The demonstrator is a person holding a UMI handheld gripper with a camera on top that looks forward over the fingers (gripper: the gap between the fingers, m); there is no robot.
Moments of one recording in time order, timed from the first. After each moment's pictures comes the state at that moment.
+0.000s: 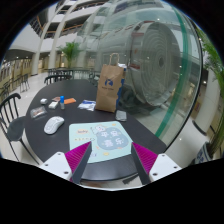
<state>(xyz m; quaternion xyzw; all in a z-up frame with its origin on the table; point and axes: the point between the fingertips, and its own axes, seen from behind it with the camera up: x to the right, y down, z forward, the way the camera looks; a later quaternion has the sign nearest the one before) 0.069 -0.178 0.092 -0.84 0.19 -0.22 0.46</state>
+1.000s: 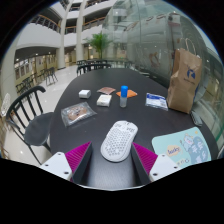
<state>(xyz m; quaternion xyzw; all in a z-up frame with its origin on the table) -0.113 0.077 -0.017 -0.89 0.11 -0.06 0.44</state>
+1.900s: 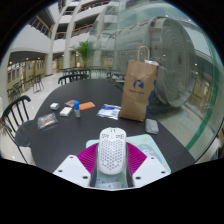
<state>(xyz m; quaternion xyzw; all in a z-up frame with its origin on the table) 0.047 -0.031 0.066 -0.86 0.14 -0.13 0.47</state>
